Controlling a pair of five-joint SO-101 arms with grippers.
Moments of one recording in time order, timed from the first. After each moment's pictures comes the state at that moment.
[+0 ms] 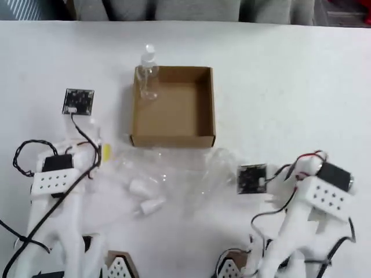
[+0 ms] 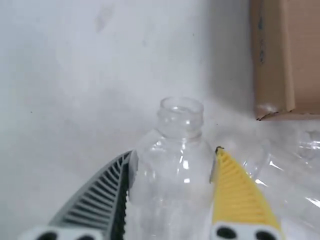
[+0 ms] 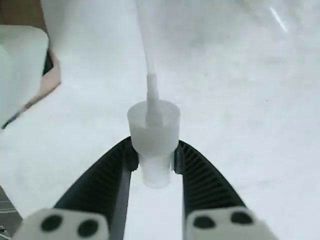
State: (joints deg) left arm -14.7 -35.7 59.9 44.4 -8.6; right arm 27.3 -38.5 46.8 83.2 116.2
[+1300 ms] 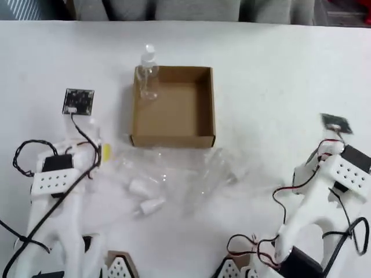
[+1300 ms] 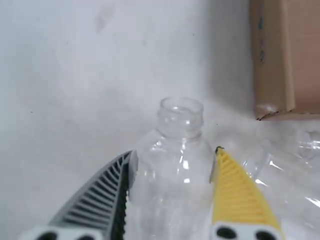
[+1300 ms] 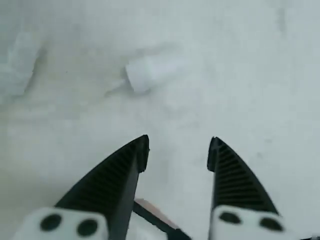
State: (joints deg) left arm -14.7 -35.7 59.9 44.4 -8.6; right arm 32.5 -24.0 37.1 80.1 17.5
